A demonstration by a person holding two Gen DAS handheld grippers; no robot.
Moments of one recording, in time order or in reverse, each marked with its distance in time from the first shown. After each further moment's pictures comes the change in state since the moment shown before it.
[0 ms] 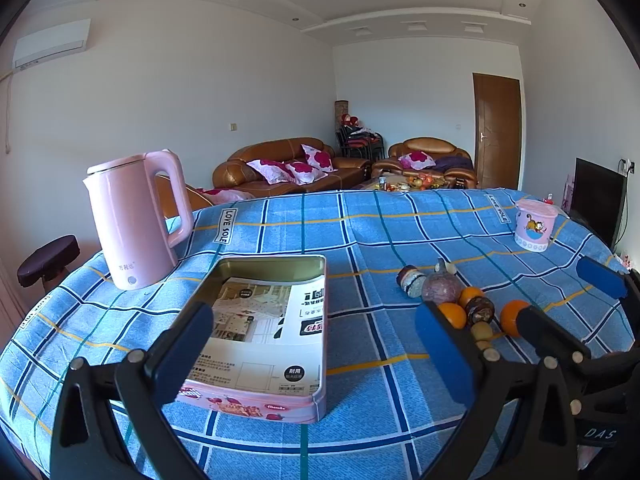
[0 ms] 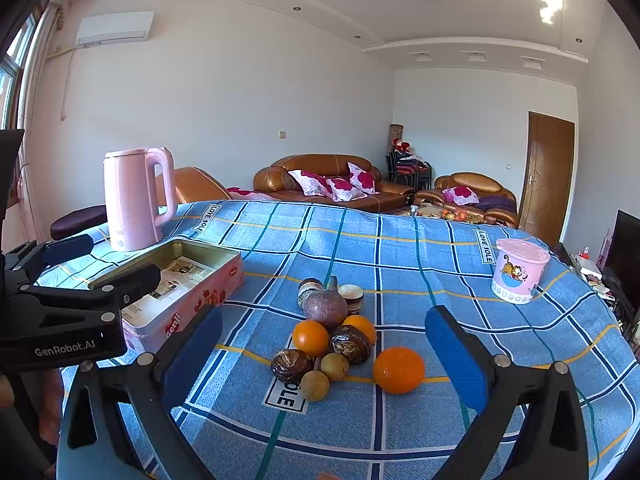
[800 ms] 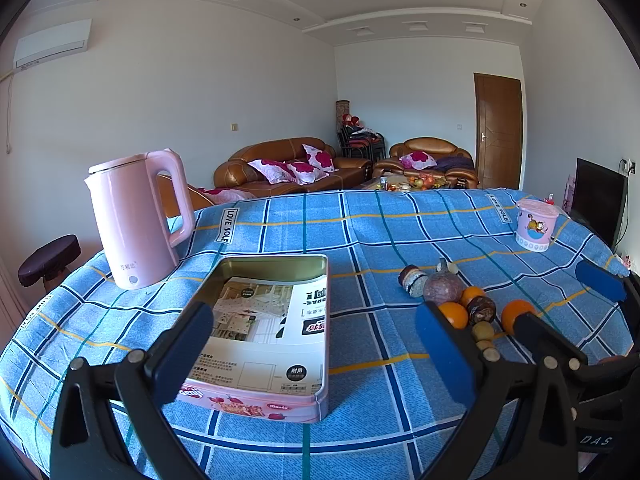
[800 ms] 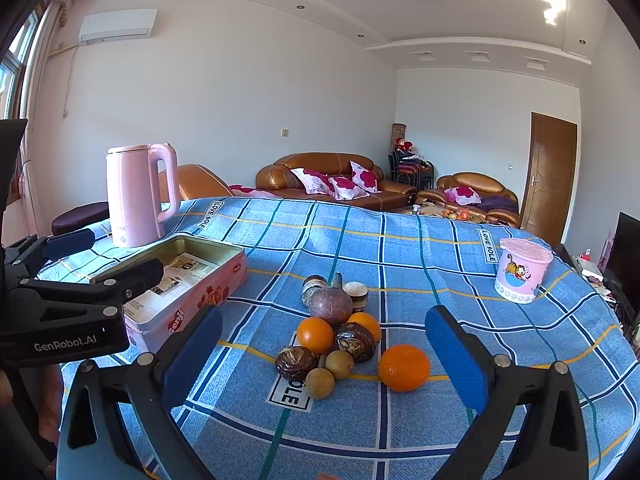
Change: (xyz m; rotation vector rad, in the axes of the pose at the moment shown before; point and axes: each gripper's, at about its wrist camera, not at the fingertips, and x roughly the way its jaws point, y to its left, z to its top) left arm 0.000 0.000 -0.001 0.000 -0.001 0.001; right arm 0.000 0.003 0.000 -0.002 0.006 0.006
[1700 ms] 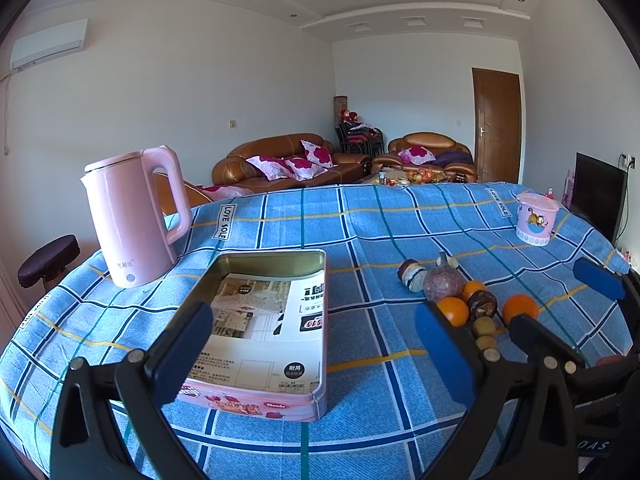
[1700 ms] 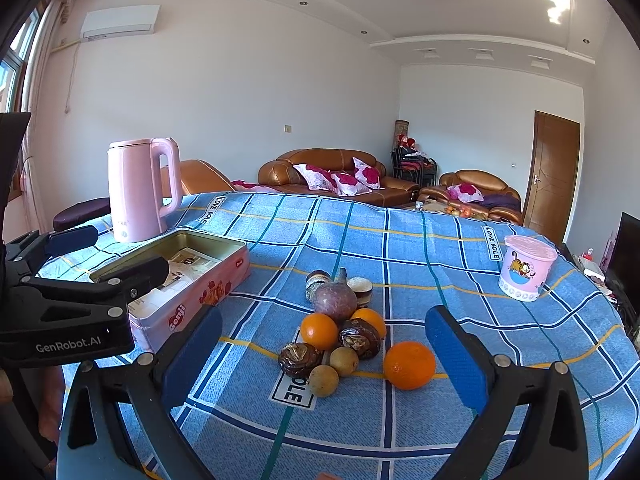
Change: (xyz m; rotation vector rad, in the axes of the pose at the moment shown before) left arm 0.003 0.001 -0.004 0.006 0.011 0.002; right arm 0.005 0.003 -0.001 -0.007 0.015 0.005
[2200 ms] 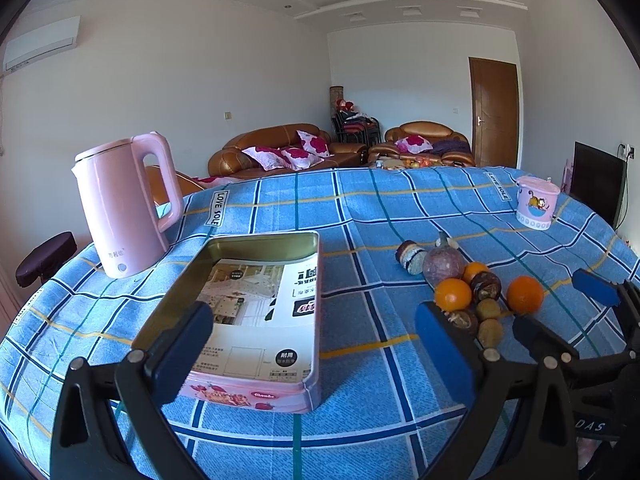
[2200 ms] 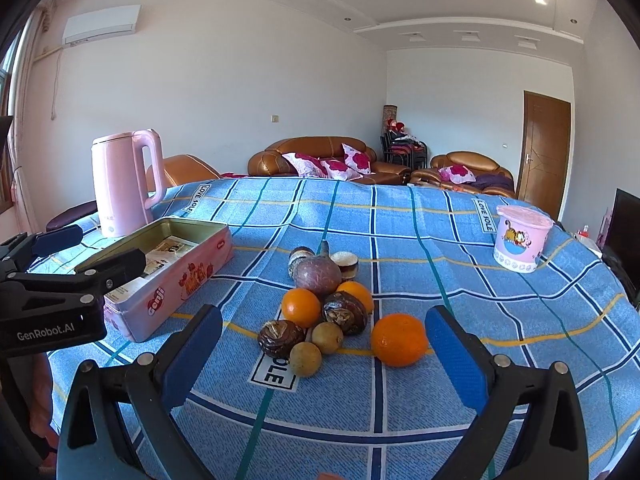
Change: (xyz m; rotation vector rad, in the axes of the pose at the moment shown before) left arm 0.014 -0.009 -0.012 0.021 0.044 -0.007; right arm 0.016 -0.020 -0.024 0.064 0.066 -0.022
